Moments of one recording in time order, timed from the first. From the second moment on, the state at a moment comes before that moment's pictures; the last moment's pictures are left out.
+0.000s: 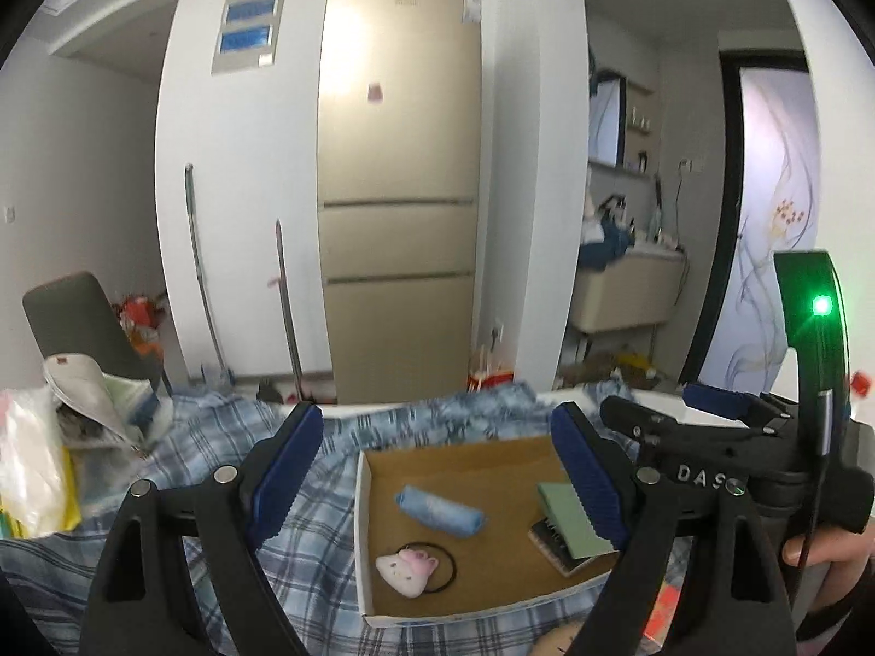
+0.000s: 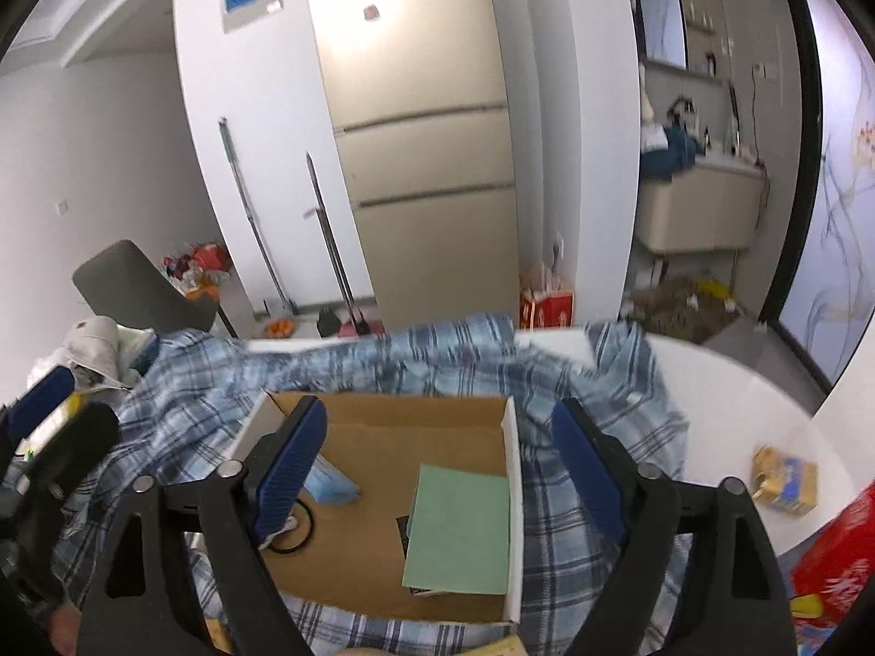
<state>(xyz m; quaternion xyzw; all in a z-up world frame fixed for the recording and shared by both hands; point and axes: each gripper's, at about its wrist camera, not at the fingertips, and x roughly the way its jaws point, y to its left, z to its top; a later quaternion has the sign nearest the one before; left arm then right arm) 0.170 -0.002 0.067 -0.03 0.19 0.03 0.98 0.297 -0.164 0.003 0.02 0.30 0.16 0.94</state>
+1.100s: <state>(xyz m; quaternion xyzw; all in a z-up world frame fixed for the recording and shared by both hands) 0.037 -0.013 -0.004 -0.04 0.14 0.05 0.99 0.178 -0.231 -0.031 -0.01 0.22 0.18 0.96</state>
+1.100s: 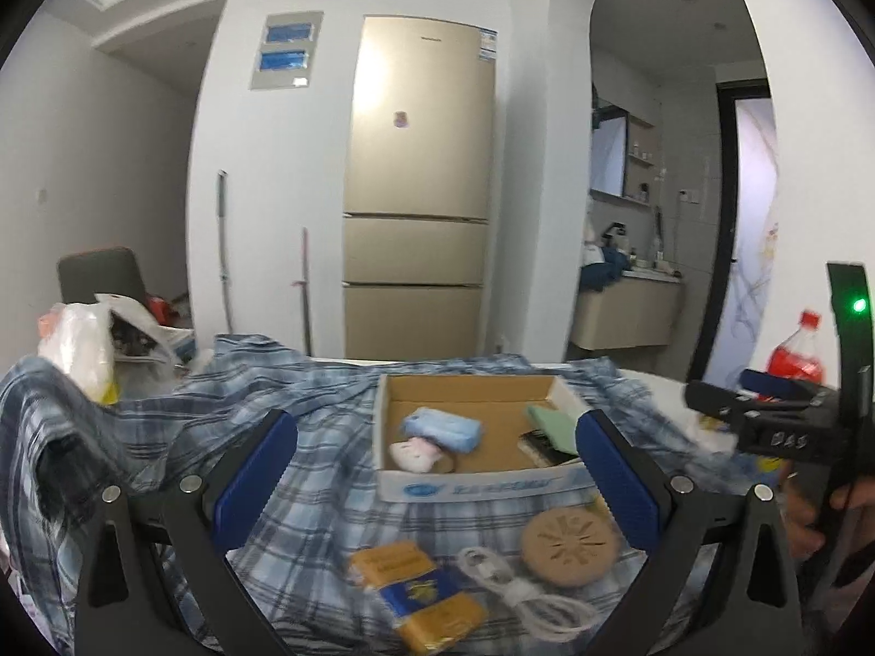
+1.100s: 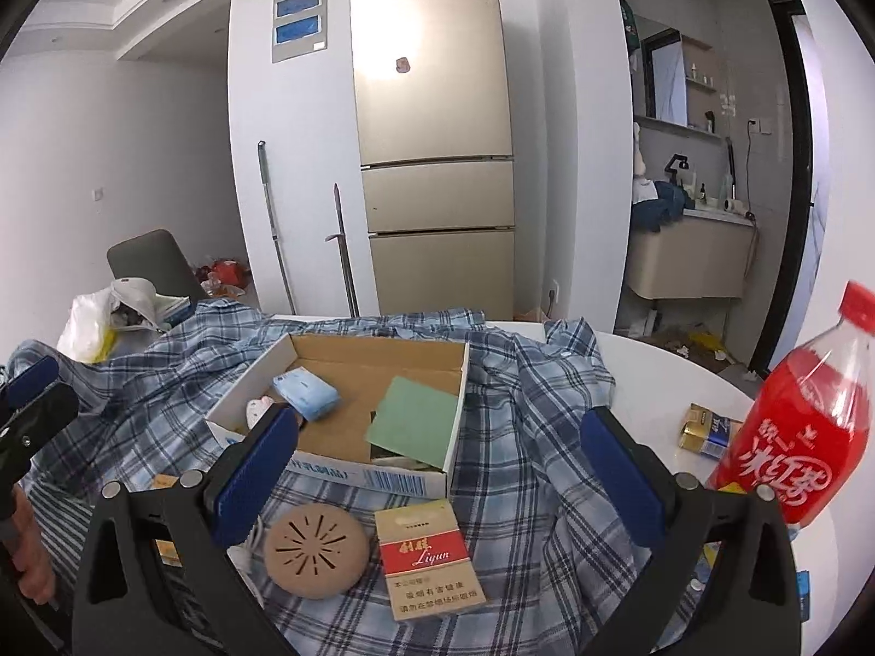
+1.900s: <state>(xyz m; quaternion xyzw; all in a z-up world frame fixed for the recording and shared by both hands) 0.073 0.002 -0.039 -0.05 0.26 0.08 0.96 0.207 -0.212 -0.090 -0.07 0.36 0.22 0.90</state>
